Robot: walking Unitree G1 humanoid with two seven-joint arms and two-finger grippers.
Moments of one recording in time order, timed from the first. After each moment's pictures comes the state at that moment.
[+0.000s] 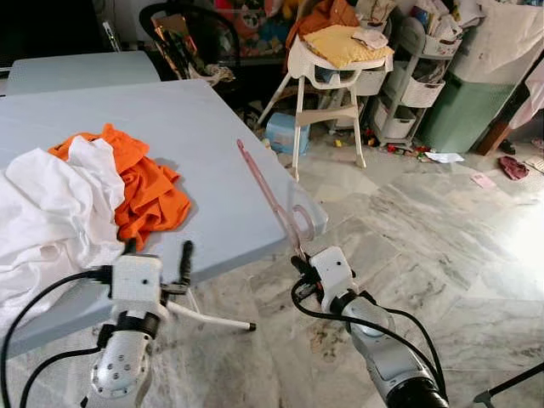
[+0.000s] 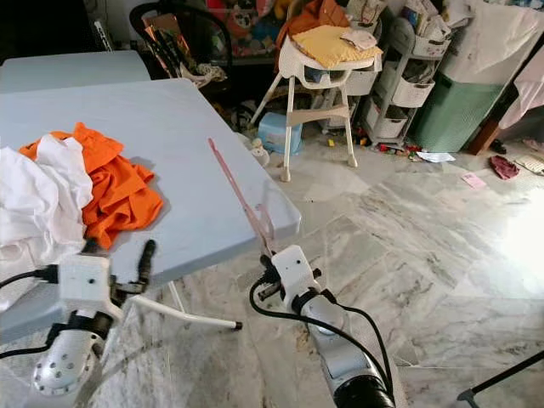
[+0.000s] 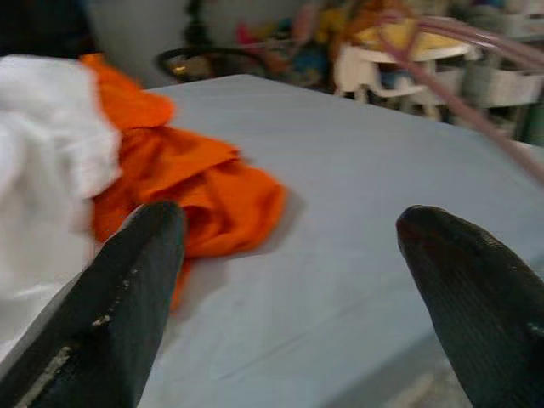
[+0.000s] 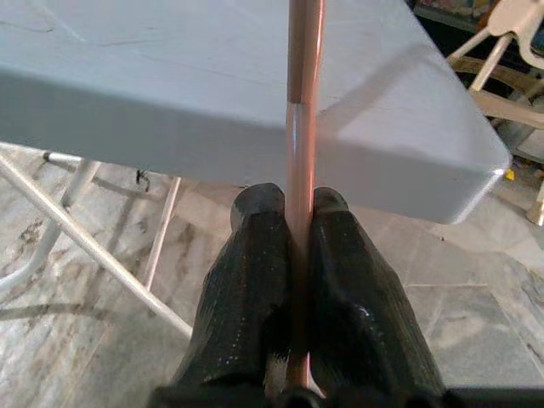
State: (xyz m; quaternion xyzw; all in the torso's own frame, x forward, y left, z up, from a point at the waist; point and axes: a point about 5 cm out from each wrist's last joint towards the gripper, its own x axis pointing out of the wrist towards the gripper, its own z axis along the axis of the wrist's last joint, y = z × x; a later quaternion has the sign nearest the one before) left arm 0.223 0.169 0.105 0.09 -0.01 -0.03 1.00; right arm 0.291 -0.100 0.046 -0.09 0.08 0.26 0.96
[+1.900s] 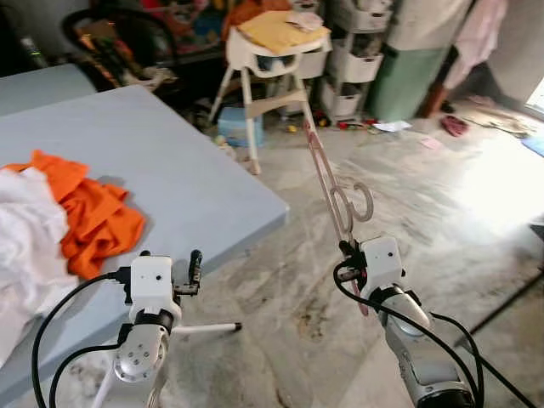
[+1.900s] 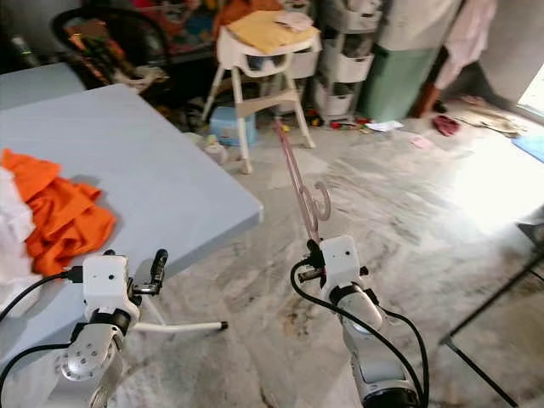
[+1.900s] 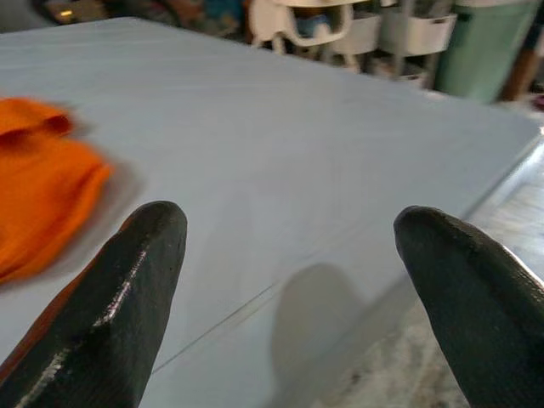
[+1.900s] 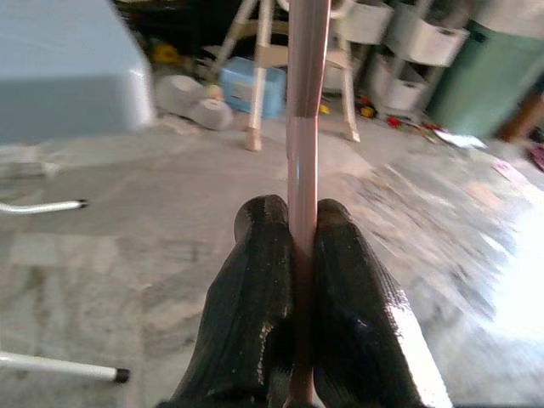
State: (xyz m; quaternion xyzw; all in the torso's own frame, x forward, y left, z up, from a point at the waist) left arm 0.243 0.166 0.081 0.04 0.05 0.02 1.00; right arm 0.288 -0.154 0.065 -0.07 0.07 0.12 0.99
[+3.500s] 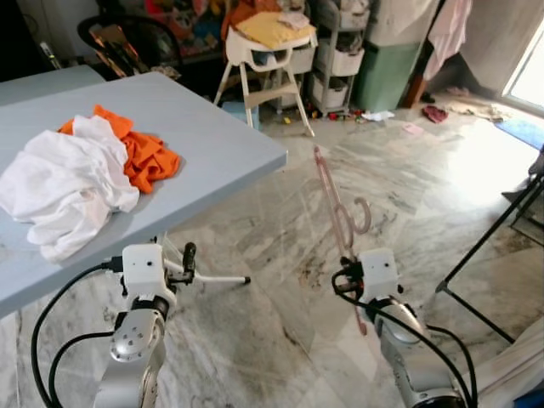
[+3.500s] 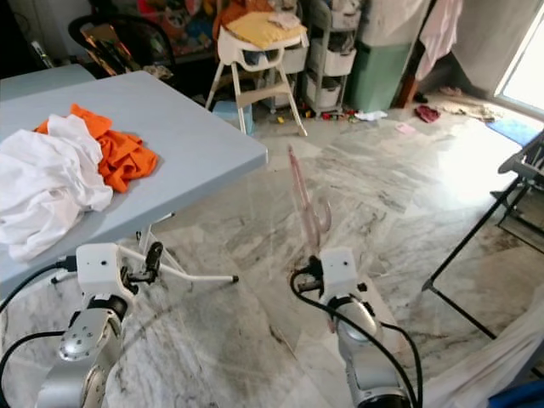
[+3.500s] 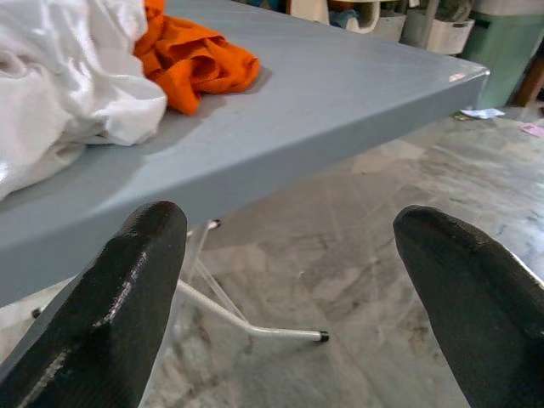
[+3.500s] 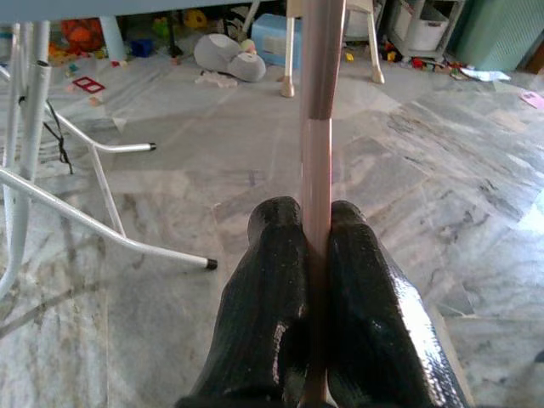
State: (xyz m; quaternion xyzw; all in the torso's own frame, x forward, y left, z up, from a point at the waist) left arm 0.258 0.172 0.082 -0.01 0.07 0.03 1.00; right arm 0.281 -0.153 0.048 -0.05 0.13 0.09 0.99
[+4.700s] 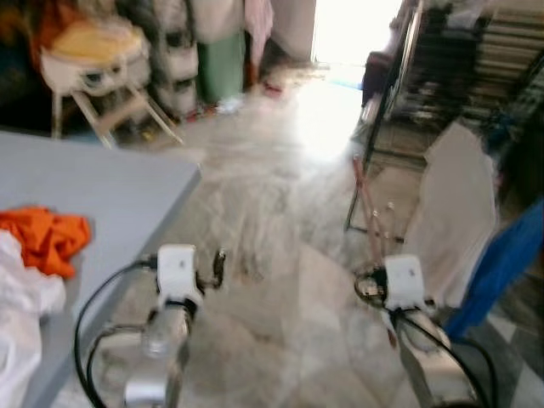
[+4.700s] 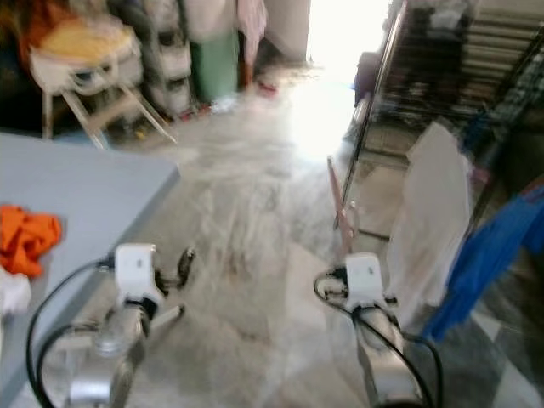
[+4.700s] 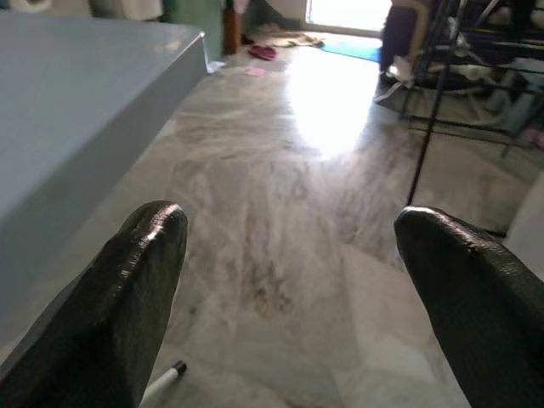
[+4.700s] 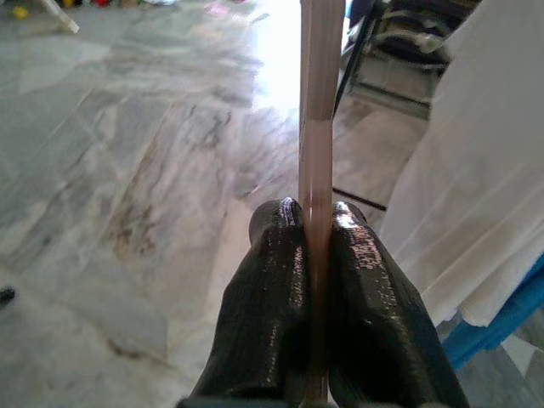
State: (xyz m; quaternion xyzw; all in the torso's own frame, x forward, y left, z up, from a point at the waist) left arm 0.267 0.142 0.058 -0.01 0.11 -0.03 0.99; right arm 0.274 -0.179 0.038 -0.07 0.16 0.00 0.98
